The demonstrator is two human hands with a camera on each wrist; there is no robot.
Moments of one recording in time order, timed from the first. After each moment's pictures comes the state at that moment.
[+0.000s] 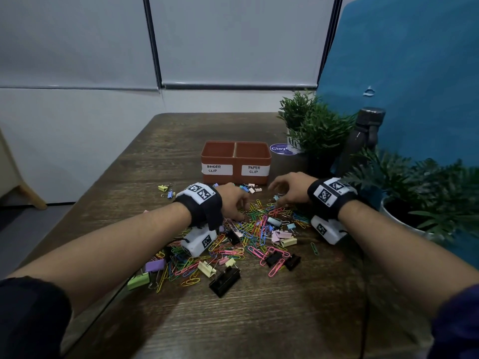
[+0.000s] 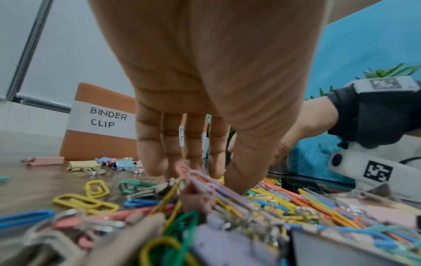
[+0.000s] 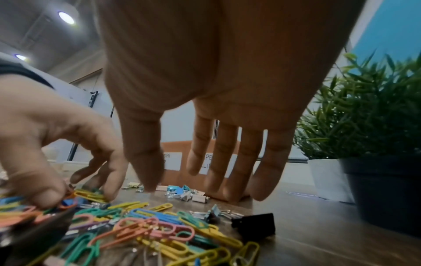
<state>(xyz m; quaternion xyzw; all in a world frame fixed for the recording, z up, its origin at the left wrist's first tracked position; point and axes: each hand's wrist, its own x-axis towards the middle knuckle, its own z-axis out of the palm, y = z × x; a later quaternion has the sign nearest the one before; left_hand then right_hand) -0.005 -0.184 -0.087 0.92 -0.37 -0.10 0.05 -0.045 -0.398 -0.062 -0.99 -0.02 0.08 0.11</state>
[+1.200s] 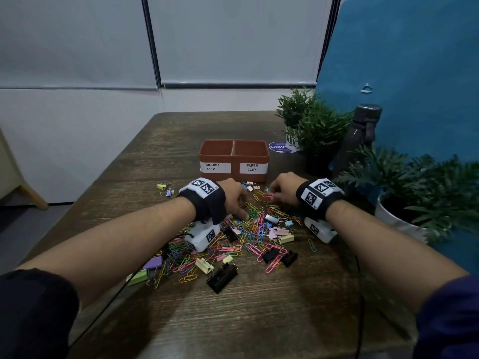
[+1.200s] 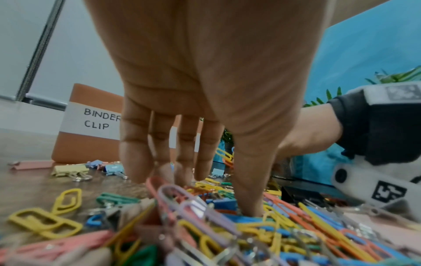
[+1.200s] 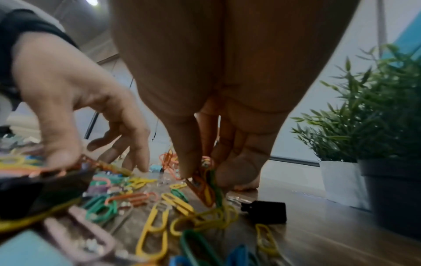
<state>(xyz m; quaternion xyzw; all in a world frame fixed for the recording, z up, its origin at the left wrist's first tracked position) -0.003 -0.193 -0.083 0.93 -0.34 -0.10 0.02 -0.033 -0.394 -0.082 -1.00 -0.04 0.04 0.08</state>
